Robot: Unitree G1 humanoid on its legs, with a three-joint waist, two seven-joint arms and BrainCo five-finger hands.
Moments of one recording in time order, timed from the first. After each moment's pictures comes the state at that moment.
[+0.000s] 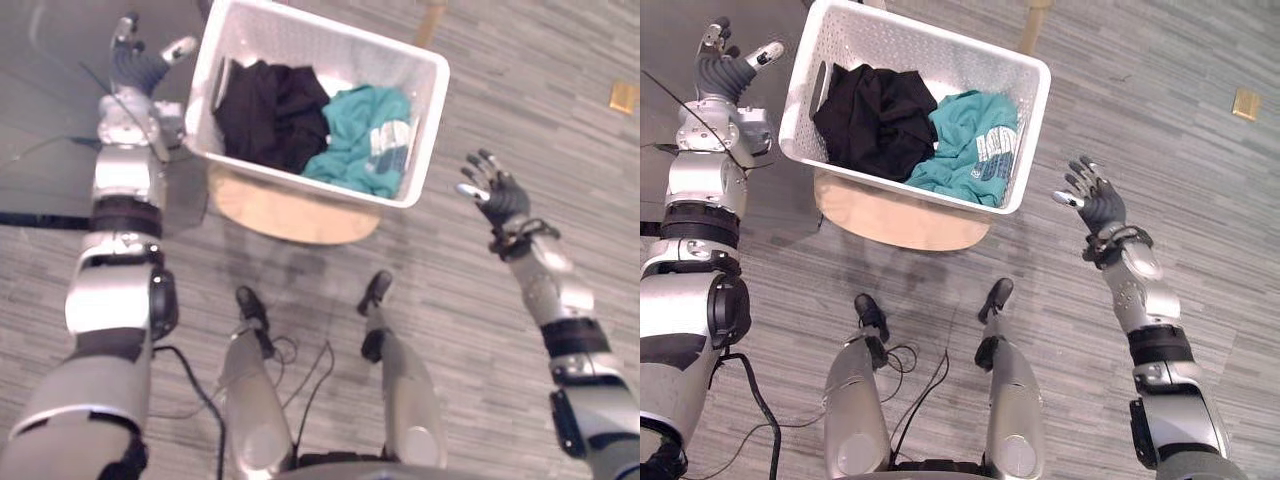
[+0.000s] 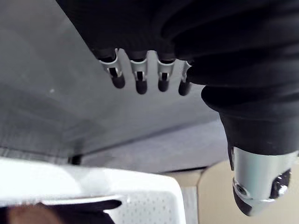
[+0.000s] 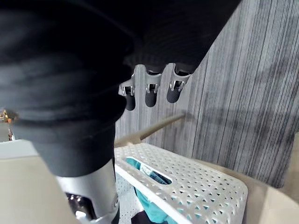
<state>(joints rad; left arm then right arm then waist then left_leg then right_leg) -1.15 0.57 0.12 0.88 -0.10 0.05 0.13 -0.48 -0.57 -0.05 0.40 0.75 0.05 0.18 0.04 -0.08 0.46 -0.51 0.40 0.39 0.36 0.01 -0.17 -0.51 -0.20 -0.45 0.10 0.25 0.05</state>
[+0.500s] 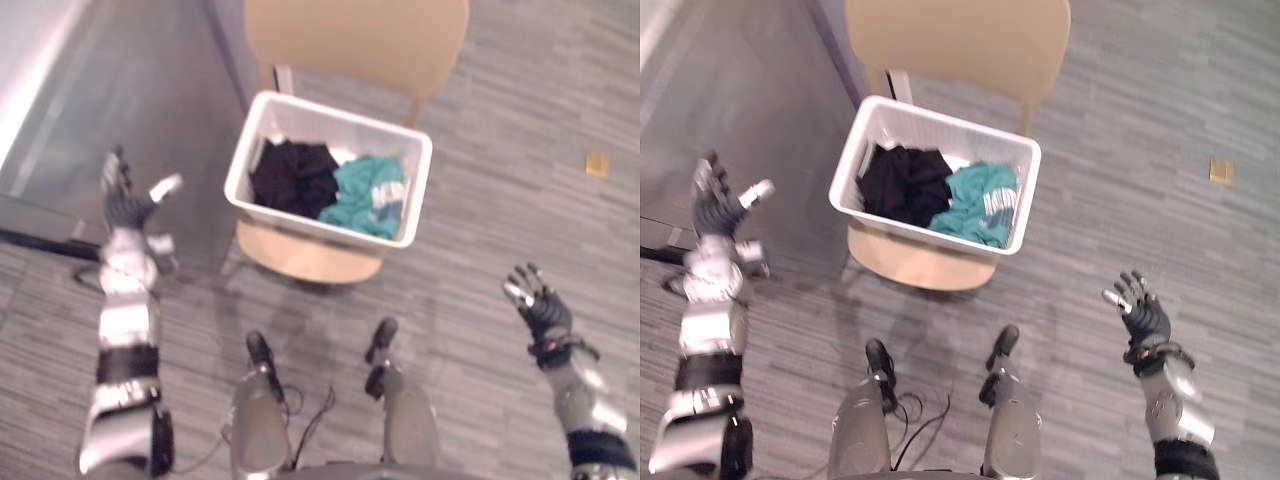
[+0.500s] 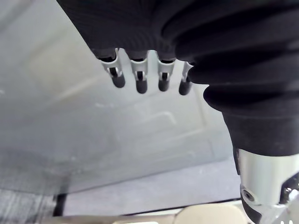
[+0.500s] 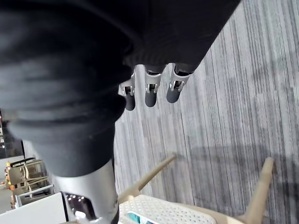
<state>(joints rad) -0.24 0.32 0.31 0.23 -0.12 -0.08 0.17 0.06 -0.35 -0.36 0.39 0.65 0.02 0.24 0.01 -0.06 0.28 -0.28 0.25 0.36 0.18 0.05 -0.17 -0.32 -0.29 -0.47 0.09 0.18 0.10</state>
